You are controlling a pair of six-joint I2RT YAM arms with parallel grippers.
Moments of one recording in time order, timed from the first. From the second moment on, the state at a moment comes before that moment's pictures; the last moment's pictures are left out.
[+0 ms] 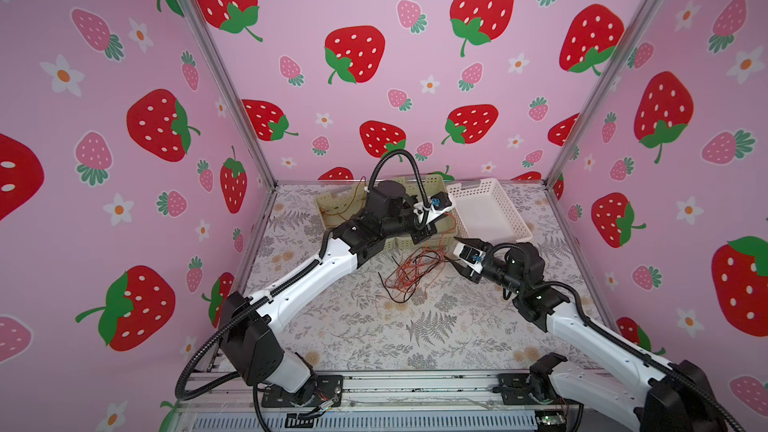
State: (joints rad) left arm -0.70 1.51 1.44 -0.17 0.38 0.51; right arm 0.59 1.02 0.47 0.38 -0.41 -0.57
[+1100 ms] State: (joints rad) left arm -0.45 1.47 1.69 -0.23 0.28 0.41; right arm 0.59 1.17 0.47 0.55 -0.51 -0.47
